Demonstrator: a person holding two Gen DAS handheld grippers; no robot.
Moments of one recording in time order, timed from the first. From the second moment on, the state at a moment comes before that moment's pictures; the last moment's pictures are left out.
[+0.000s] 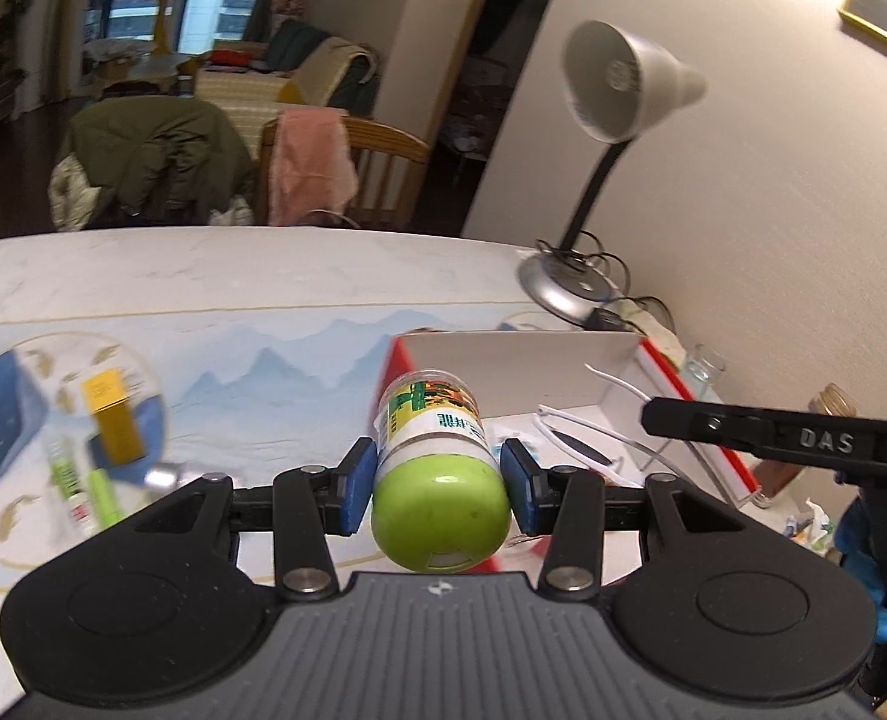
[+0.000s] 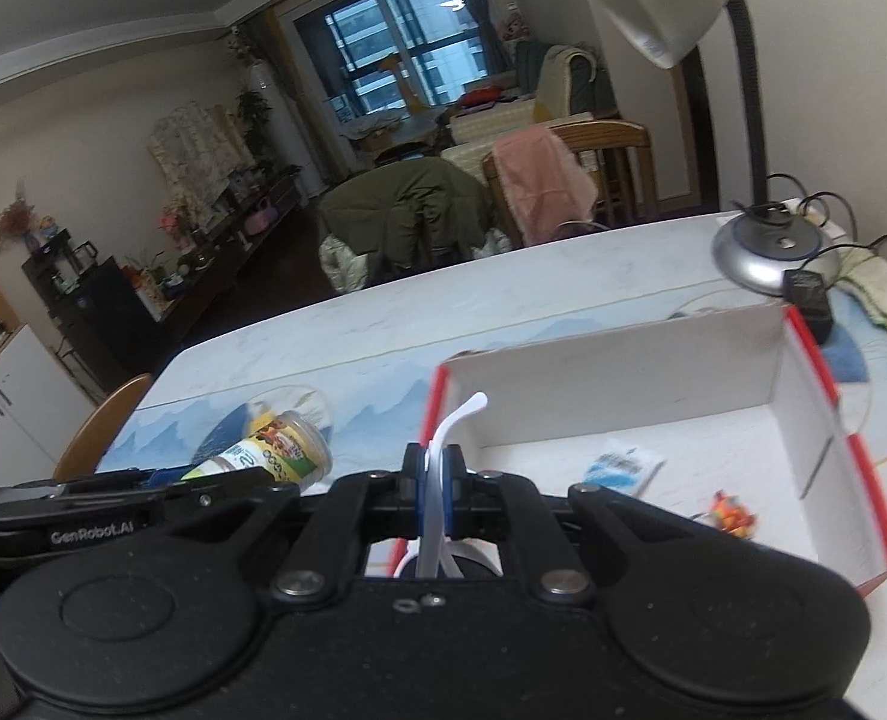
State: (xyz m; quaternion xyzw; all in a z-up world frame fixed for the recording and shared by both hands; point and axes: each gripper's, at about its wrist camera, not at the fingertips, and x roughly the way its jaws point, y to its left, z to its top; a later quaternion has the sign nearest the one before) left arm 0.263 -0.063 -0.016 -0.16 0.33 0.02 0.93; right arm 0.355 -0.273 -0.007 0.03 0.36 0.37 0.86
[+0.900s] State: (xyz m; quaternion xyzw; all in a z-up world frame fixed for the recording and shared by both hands) left arm 0.391 -0.154 -0.064 -0.06 0.40 -0.01 0.91; right arm 0.446 -0.322 -0.058 -0.02 0.38 0.30 0.87
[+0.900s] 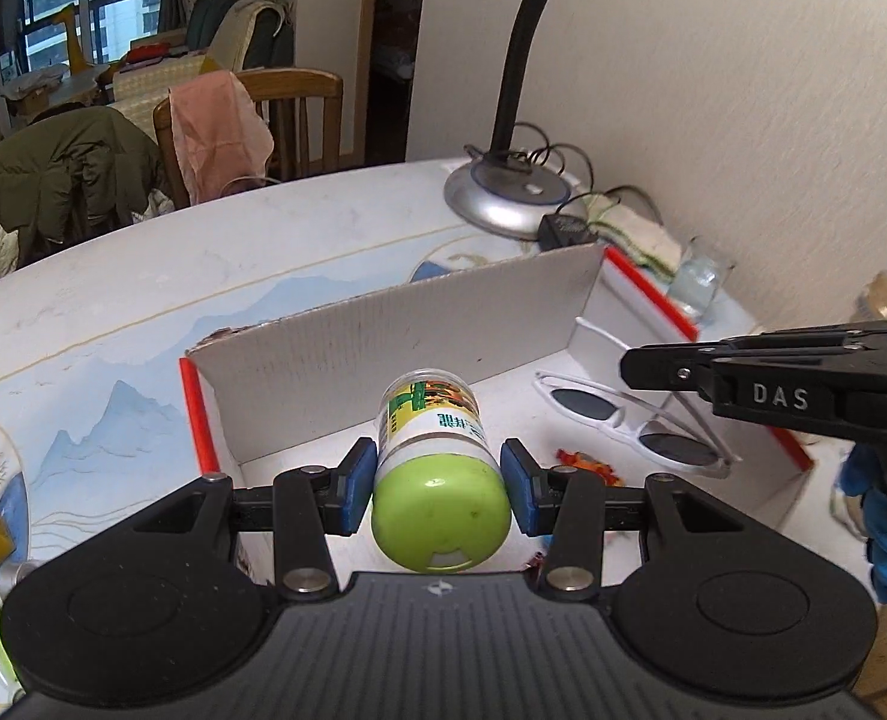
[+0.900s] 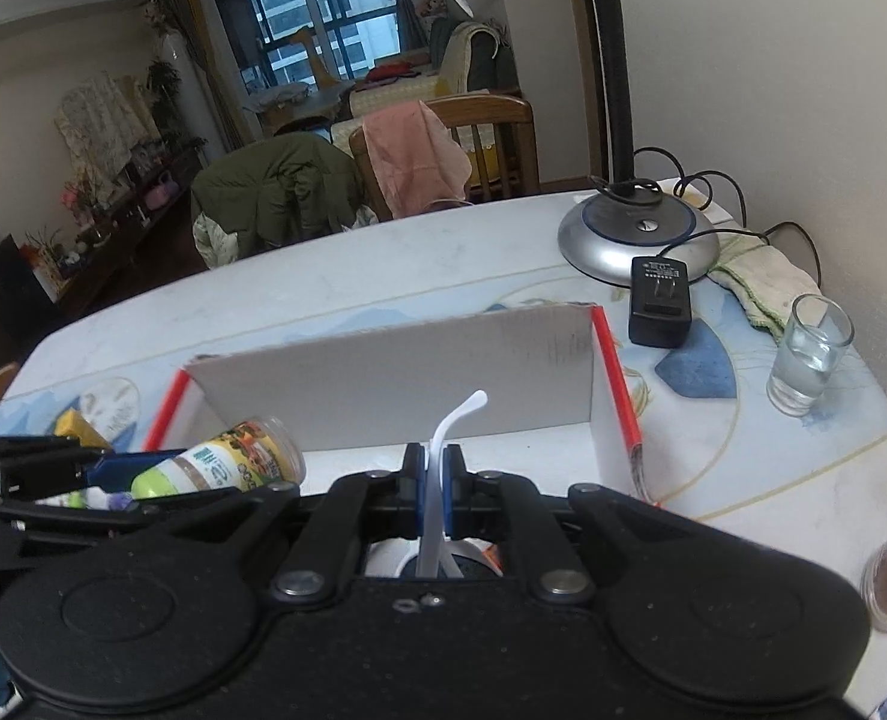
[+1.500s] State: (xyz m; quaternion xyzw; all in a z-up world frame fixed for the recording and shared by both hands) left arm 0.429 -0.154 -0.103 -0.03 0.47 0.04 0.88; right arm 0.446 -0.307 -0.094 -0.09 0.42 0.32 0.84
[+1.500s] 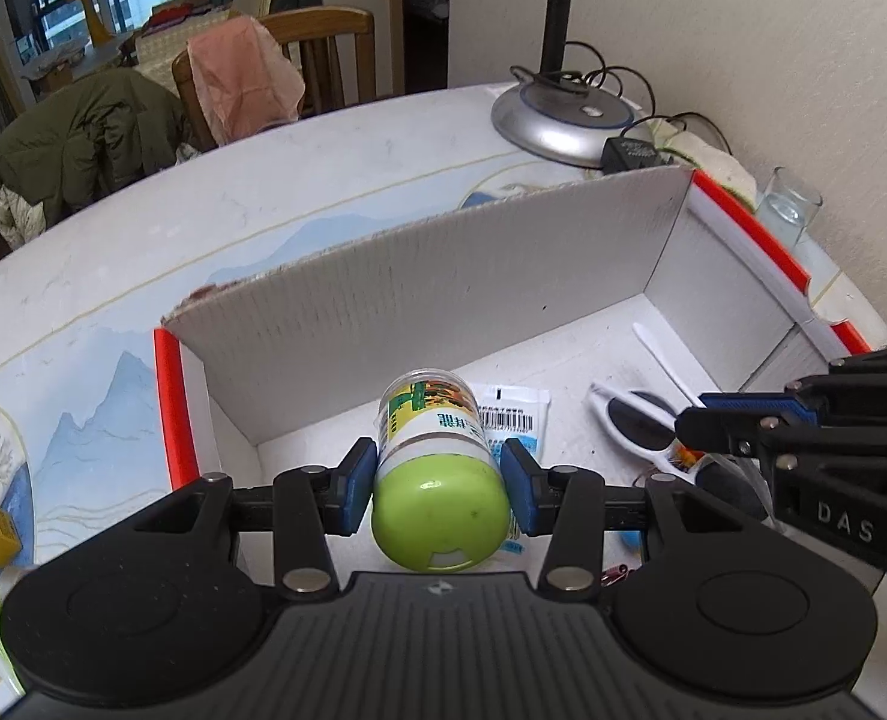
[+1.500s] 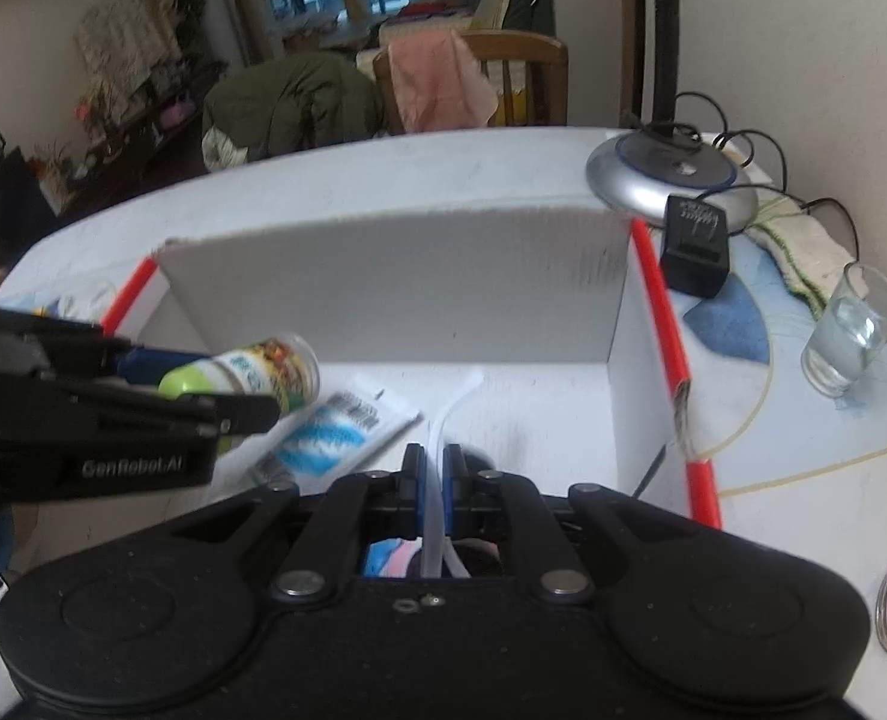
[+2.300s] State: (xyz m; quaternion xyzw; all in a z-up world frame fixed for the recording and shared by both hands) left arm 0.428 -0.162 -0.109 -0.02 0.49 0.04 0.87; right arm 0.436 -0.309 -0.092 -0.09 0.46 0.32 0.82
